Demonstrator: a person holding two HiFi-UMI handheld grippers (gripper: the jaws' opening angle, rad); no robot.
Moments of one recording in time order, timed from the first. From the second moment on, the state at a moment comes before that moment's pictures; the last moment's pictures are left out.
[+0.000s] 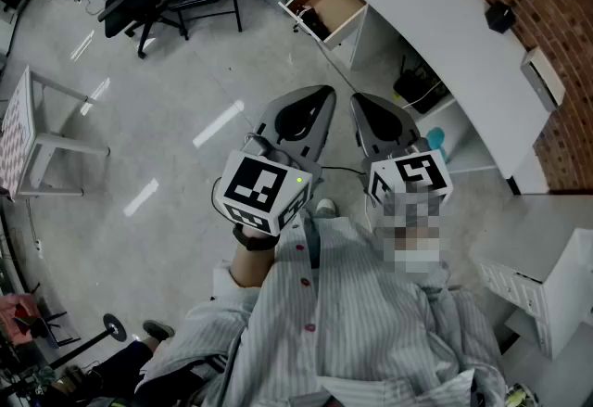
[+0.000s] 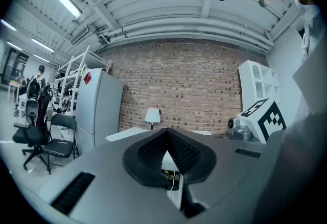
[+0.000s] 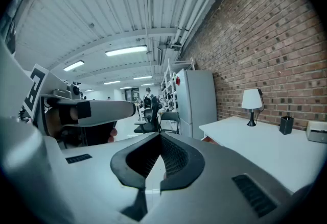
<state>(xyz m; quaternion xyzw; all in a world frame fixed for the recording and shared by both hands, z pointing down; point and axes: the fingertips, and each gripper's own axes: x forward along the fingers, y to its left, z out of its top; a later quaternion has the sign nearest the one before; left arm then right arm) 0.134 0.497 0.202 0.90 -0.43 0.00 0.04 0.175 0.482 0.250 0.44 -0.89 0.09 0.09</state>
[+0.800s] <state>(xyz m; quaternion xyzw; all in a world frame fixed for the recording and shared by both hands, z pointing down) 0.130 0.484 0.208 0.88 -0.47 0.01 0.04 0.189 0.471 0.260 0.43 -0.89 0.10 0.08</state>
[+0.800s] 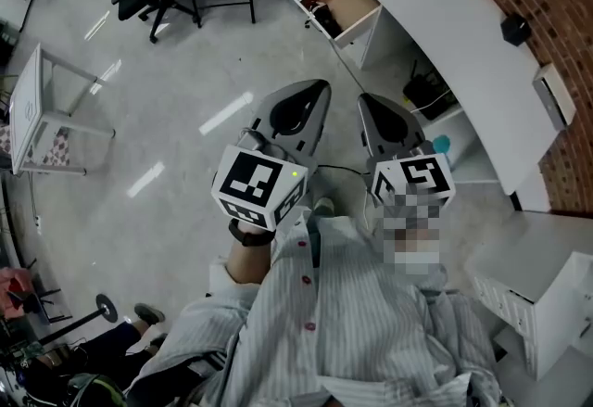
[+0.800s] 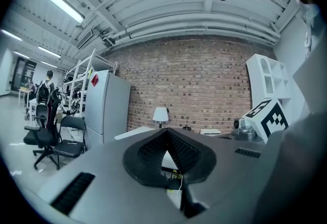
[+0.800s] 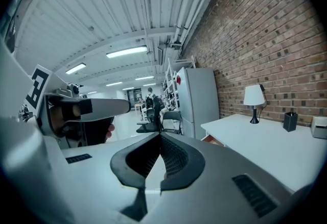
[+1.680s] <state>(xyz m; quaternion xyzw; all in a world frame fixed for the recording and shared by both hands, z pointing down) 0.067 0.302 0.230 0.90 -0.44 0.03 0.06 0.151 0.300 0.300 0.47 -0.86 0.14 0.10</state>
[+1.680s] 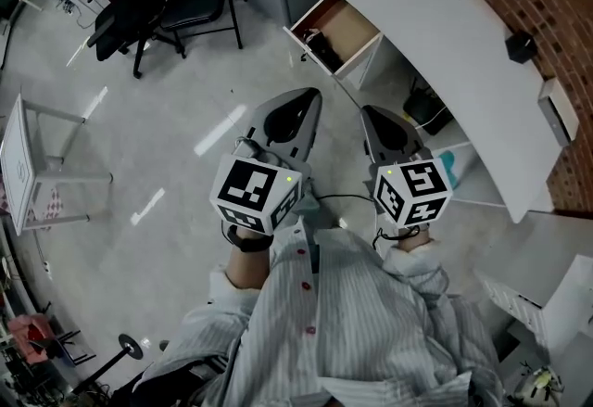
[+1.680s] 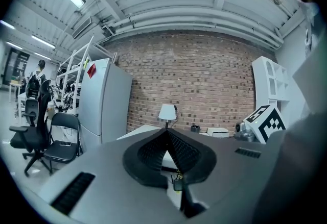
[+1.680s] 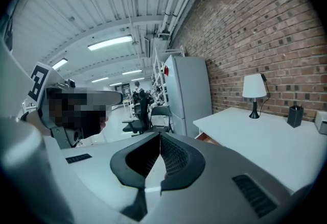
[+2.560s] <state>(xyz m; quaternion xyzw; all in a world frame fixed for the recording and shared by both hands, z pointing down) -0.019 0.196 0.231 0.91 -0.42 0.01 0.06 0.083 0.188 0.297 0.51 -0.84 0.14 0.10</state>
